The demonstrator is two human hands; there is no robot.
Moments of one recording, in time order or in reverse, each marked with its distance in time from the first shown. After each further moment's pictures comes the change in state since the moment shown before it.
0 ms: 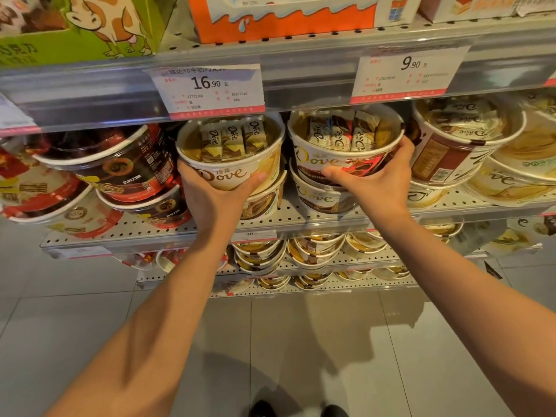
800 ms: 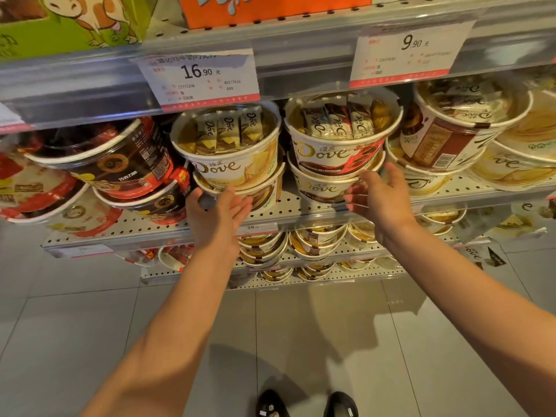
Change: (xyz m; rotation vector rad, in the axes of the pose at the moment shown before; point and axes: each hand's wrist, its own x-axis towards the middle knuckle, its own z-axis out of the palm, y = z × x) left_hand -0.028 0.015 -0.010 -0.568 -0.021 -0.654; right_hand -0.025 0.007 -0.007 0.371 -0.109 0.533
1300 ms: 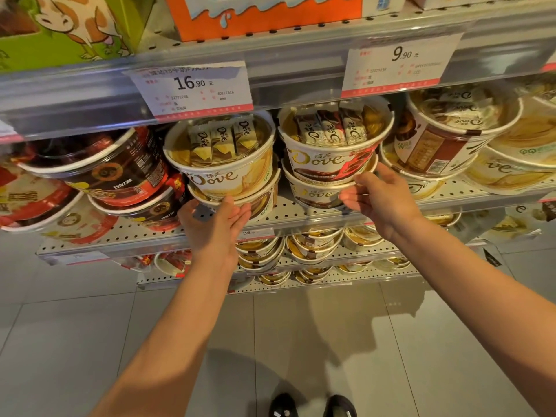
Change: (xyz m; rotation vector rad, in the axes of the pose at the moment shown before) left_hand -0.002 -0.007 -0.001 -0.057 -0.022 -0.013; right_hand 0.012 -0.011 -0.008 0.034 -0.128 0.046
